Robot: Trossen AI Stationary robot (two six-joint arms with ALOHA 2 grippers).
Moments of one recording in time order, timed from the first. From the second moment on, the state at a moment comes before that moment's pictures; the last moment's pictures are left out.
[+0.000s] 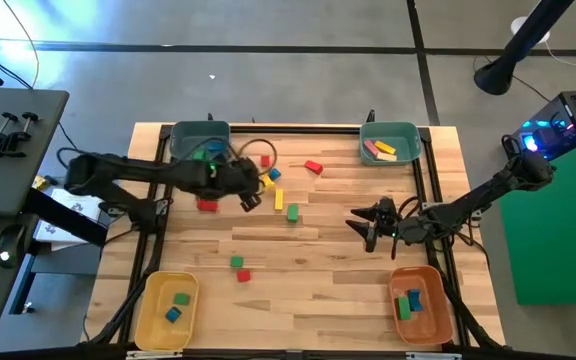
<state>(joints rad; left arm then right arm) 0.07 1.44 1.06 -0.72 -0.57 -0.31 0.44 1.00 0.20 0.43 0.73 0.68</state>
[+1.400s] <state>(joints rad) 0.42 1.88 1.12 0.16 0.03 -0.02 0.42 1.16 0.20 0.49 0.78 0.92</state>
